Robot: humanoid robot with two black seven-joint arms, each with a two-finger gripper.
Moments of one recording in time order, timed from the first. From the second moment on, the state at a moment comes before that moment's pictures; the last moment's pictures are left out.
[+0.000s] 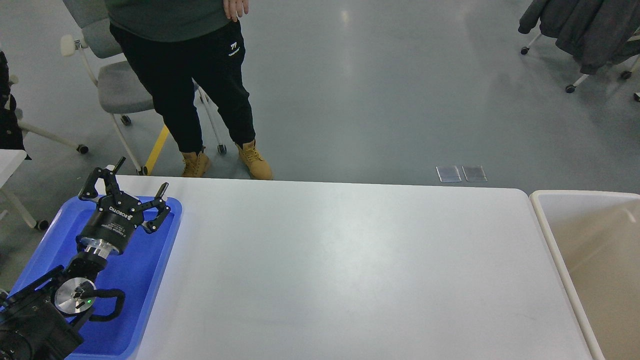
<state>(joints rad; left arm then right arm) -0.51 0.40 -0.78 -0.44 -0.04 -0.79 -0.51 0.89 -0.74 -0.39 0.26 0.08 0.05 -0.06</state>
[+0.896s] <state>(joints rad) -0.51 0.40 -0.78 -0.44 -0.04 -0.79 -0.51 0.69 -0.56 -0.30 0.13 0.08 -0.01 -0.06</state>
